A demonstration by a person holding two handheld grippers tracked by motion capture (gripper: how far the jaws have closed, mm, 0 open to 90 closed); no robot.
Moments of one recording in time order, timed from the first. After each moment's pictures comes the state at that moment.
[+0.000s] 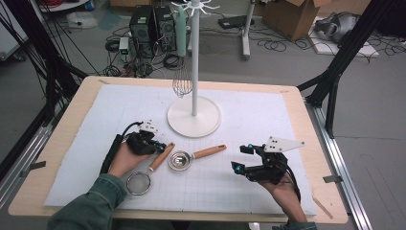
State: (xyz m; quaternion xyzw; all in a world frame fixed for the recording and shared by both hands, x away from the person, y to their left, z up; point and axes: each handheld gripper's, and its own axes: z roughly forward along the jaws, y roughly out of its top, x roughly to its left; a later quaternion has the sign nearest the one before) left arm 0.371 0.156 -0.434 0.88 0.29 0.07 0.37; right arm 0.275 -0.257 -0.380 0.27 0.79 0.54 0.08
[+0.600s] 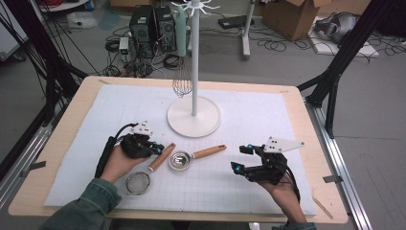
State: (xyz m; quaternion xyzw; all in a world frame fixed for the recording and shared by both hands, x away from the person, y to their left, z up) left arm 0.344 0.163 -0.412 0.88 0.26 0.07 0.40; right arm 0.274 -0.256 -0.380 0.27 0.79 0.55 0.07
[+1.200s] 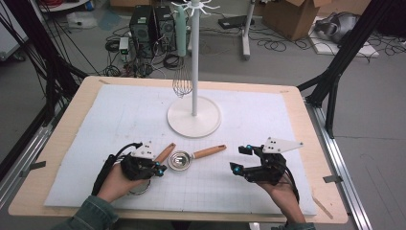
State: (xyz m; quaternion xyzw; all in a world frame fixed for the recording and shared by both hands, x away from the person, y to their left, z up) left arm 0.288 0.150 -0.418 0.90 0.22 0.05 0.39; right arm 0.274 -0.253 -0.381 0.27 0.79 0.55 0.07
